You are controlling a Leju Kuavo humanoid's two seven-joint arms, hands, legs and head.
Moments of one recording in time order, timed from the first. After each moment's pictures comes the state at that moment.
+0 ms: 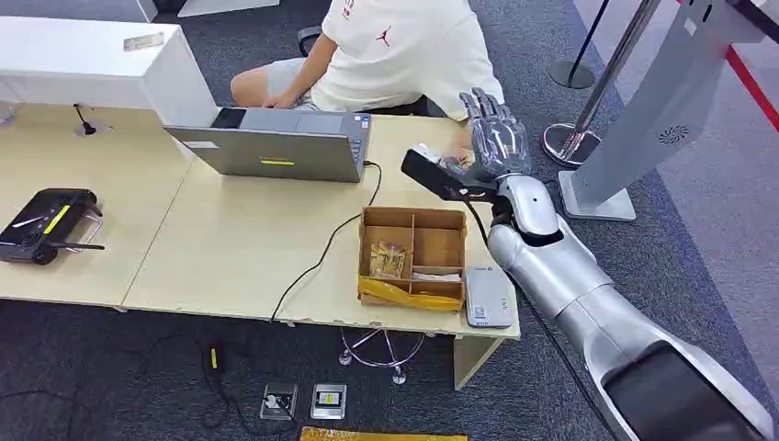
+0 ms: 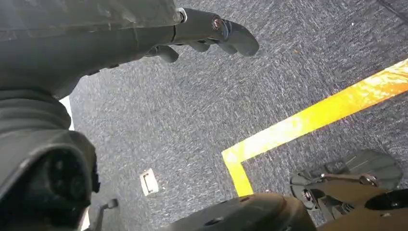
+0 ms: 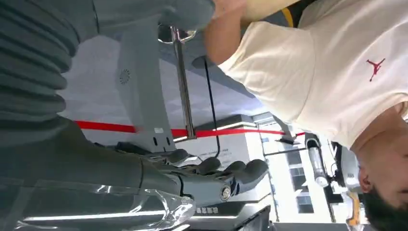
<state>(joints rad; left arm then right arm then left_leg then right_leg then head) -0.12 0.02 -1.21 -0.22 0.58 0.43 0.12 -1.00 -0.05 0.88 -0.79 0.78 -0.42 0.18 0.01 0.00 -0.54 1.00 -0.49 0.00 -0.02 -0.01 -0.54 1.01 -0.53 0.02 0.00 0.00</state>
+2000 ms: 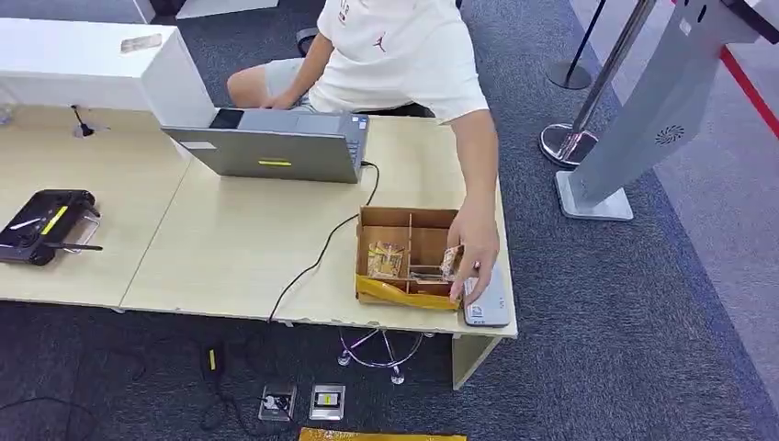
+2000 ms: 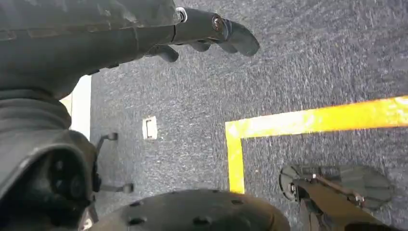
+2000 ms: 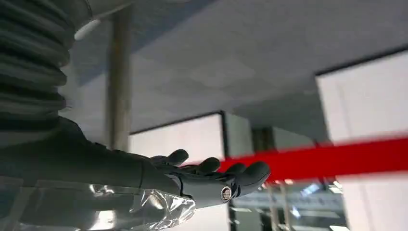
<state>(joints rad) -0.10 -0.04 -1.13 -0.22 0.82 0.56 0.12 -0.23 -0.04 -1.42 -0.95 1.55 -0.69 -0.09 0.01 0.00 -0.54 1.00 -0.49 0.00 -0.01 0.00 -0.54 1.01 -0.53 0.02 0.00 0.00</state>
